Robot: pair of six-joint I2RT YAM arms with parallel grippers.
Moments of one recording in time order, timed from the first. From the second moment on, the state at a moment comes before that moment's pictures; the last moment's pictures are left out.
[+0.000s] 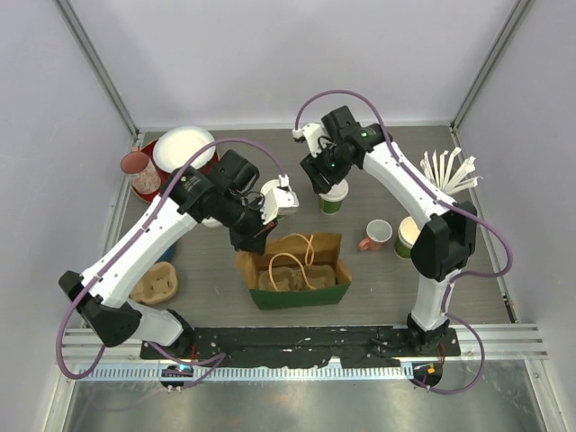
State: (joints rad) left arm -0.73 1.39 1.61 -1.35 0.52 0.46; right arm 0.49 1.86 1.86 -0.99 -0.21 -0.32
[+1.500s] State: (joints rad) left arm -0.74 1.45 1.61 -1.35 0.50 0.47; right arm 0.50 1.91 1.70 -0.87 -0.14 -0.67
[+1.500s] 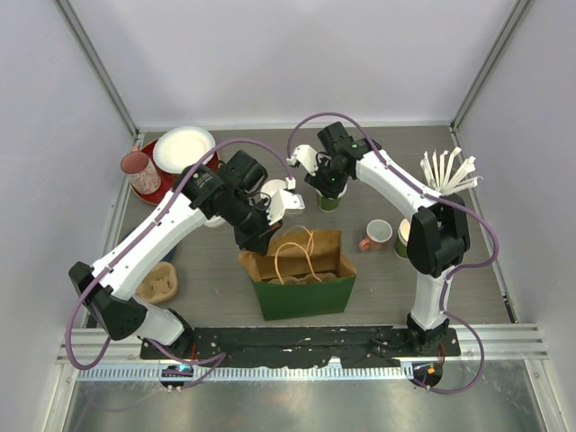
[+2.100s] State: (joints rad) left arm -0.74 1.47 1.64 -1.35 0.47 0.47; right arm 0.50 1.90 1.69 -0.86 -0.15 -0.65
